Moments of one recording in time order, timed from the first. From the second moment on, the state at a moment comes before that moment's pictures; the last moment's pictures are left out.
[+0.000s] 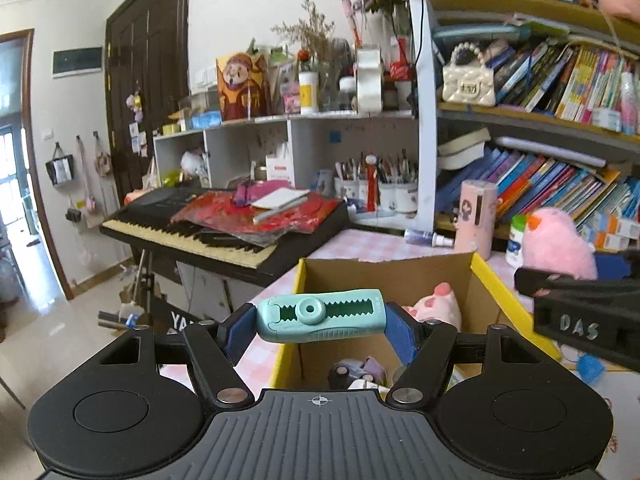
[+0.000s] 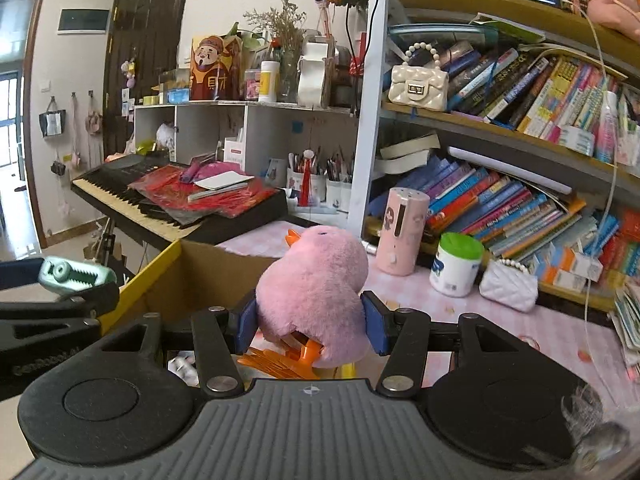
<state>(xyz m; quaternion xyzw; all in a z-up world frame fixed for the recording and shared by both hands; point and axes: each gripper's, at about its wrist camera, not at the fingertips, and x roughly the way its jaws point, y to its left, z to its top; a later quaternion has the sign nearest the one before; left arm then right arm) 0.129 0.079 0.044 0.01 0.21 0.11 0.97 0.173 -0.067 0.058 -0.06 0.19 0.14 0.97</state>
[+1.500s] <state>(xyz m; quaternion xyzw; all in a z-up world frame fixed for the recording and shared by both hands) 0.193 0.062 -0.010 0.00 0.33 0.09 0.94 0.281 -0.042 0.007 -0.06 0.34 0.24 0.91</state>
